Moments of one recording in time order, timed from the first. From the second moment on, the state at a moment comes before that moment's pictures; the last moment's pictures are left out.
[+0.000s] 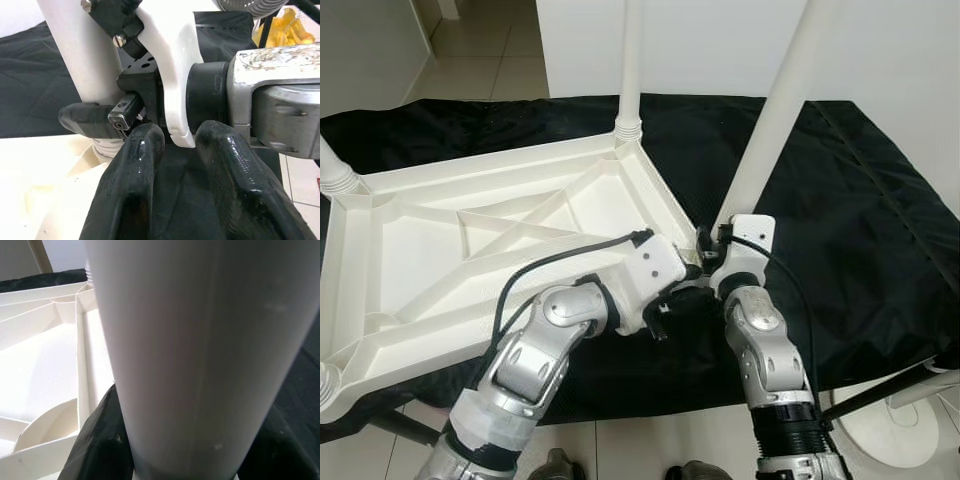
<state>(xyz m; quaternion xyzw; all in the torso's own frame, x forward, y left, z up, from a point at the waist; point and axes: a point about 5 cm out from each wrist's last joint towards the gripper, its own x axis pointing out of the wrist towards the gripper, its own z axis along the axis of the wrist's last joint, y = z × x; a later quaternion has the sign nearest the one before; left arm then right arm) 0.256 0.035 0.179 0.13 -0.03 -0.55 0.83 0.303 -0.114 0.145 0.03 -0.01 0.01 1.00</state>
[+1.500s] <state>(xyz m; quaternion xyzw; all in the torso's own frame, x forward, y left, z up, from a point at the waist) 0.261 0.036 0.186 0.12 -0.03 -0.54 0.83 0.324 -0.163 0.142 -0.09 0.02 0.39 0.92</state>
